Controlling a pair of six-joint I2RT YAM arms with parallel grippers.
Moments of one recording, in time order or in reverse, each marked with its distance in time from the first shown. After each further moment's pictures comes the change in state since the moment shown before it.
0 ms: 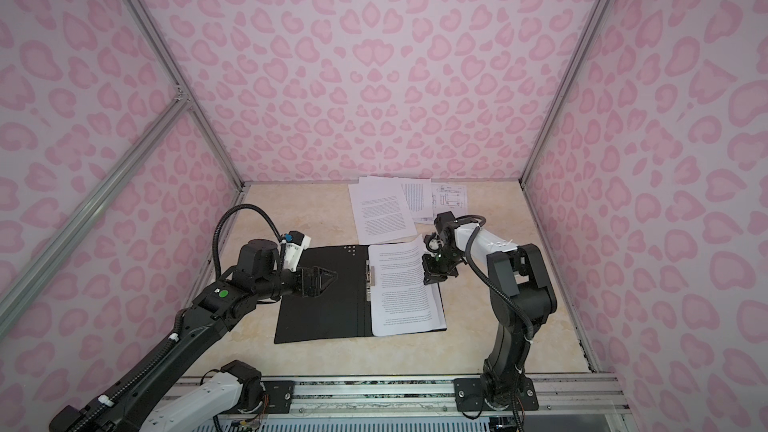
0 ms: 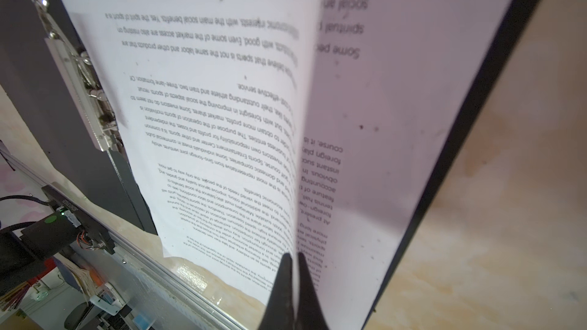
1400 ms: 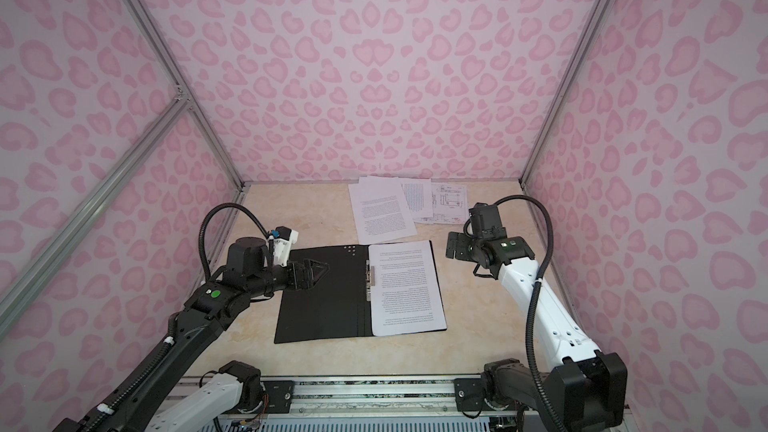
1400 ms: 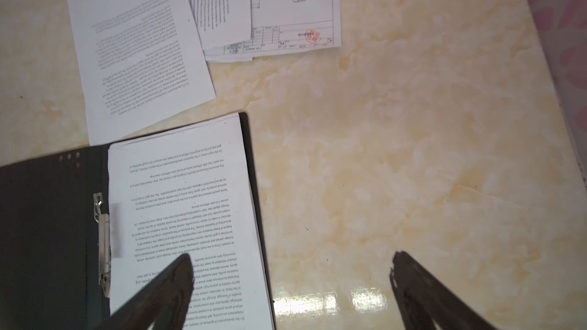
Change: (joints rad) left arm 0.091 -0.028 0.006 0.008 -0.006 -0.047; right arm -0.096 -0.622 -0.148 0.193 0.510 0.220
